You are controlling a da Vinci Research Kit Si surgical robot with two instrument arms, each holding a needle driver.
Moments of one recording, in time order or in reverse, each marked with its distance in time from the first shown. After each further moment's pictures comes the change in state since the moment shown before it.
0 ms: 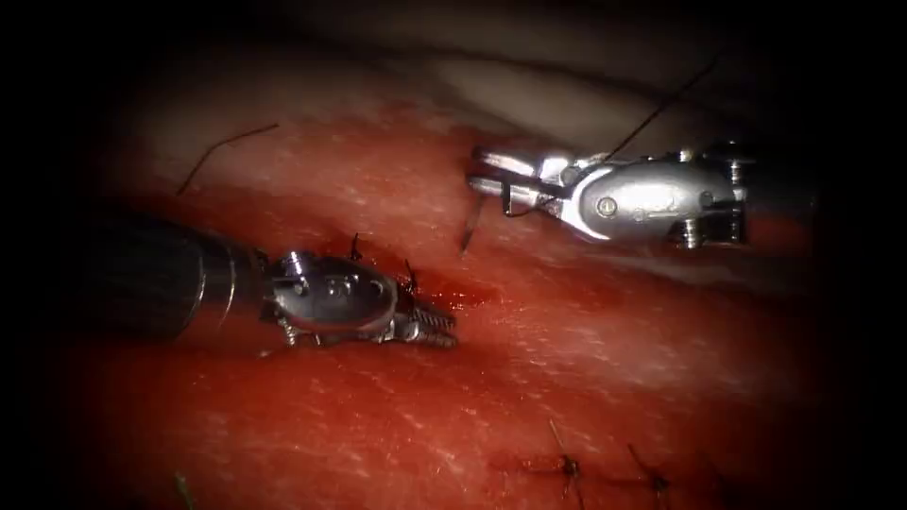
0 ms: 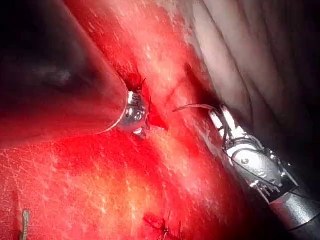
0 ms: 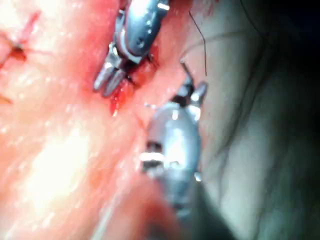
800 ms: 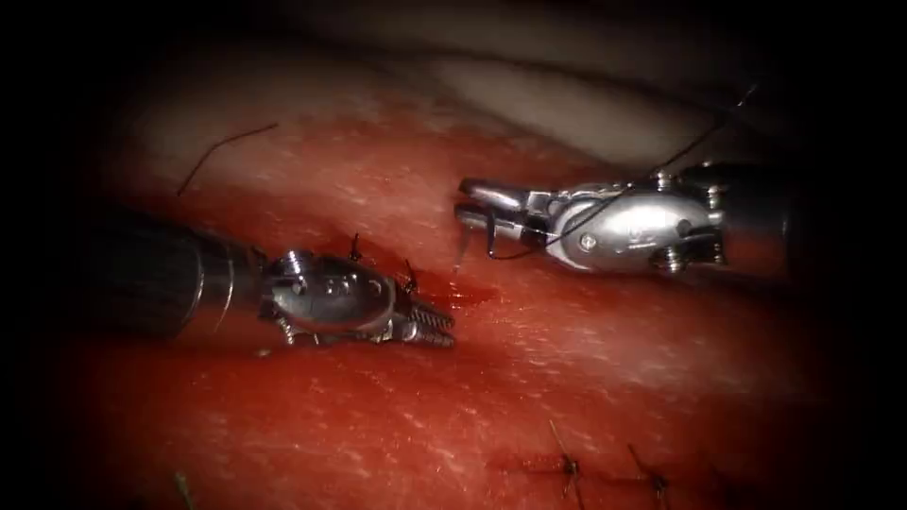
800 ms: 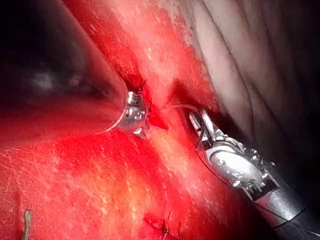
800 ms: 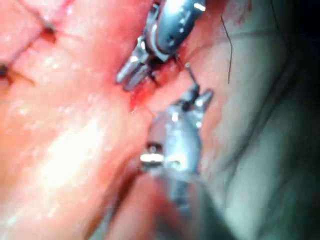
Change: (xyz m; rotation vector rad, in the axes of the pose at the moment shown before) right arm -0.002 -0.003 0.000 0.032 -0.048 -0.145; left arm 0.000 0.000 0.000 -0.003 0.000 -0.012
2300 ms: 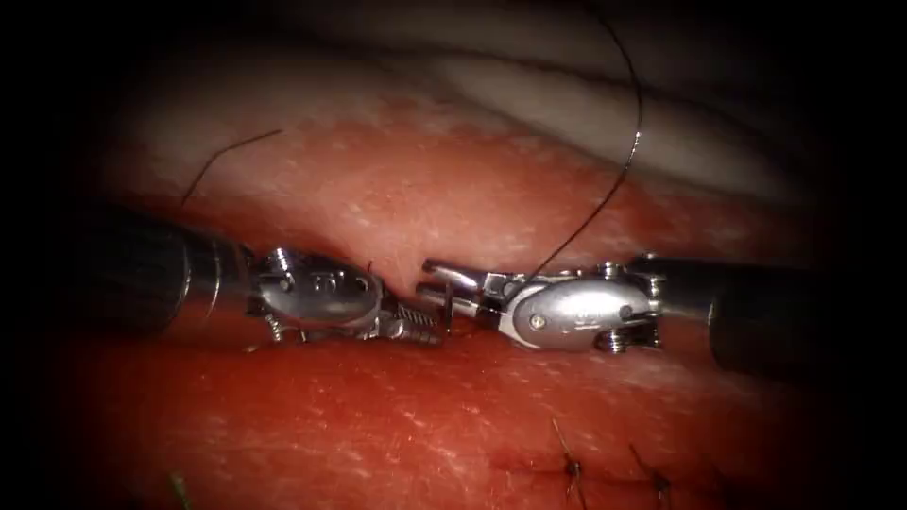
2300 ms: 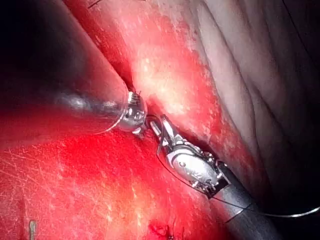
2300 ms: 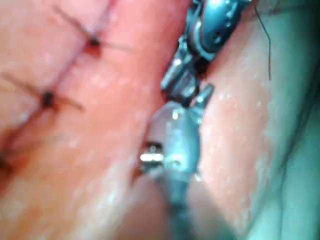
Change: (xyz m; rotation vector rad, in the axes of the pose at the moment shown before) right arm -0.004 -0.011 0.000 0.128 -0.106 0.162; left arm 0.000 -0.001 0.000 -0.005 -0.007 -0.007
